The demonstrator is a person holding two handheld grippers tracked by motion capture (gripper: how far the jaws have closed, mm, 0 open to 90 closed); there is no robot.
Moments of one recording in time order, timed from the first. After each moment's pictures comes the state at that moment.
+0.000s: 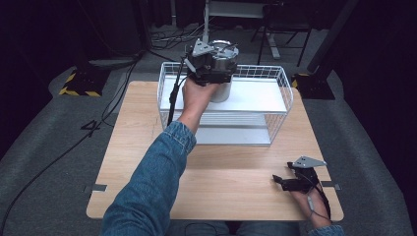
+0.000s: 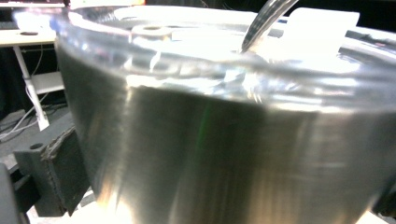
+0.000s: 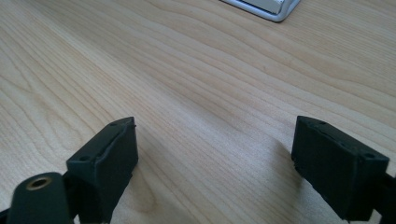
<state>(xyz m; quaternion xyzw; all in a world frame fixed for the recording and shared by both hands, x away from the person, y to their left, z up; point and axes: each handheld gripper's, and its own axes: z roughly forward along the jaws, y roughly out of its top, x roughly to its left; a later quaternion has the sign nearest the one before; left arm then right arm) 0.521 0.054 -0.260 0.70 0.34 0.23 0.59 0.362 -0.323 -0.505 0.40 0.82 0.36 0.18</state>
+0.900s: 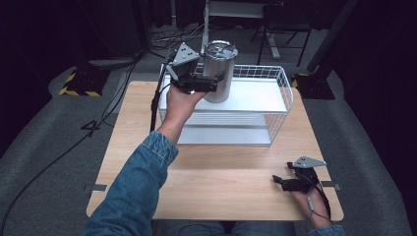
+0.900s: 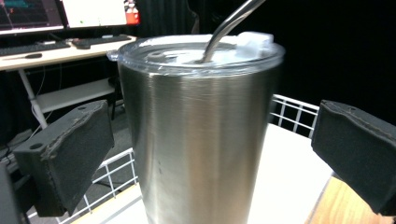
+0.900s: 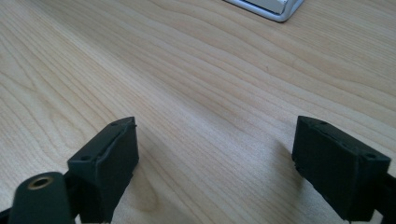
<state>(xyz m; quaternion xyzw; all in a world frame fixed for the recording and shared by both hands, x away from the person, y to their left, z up) 0.471 0.093 -0.246 0.70 0.30 0.25 0.60 0.361 -0.323 -0.505 0.39 0.83 0.36 0.18</state>
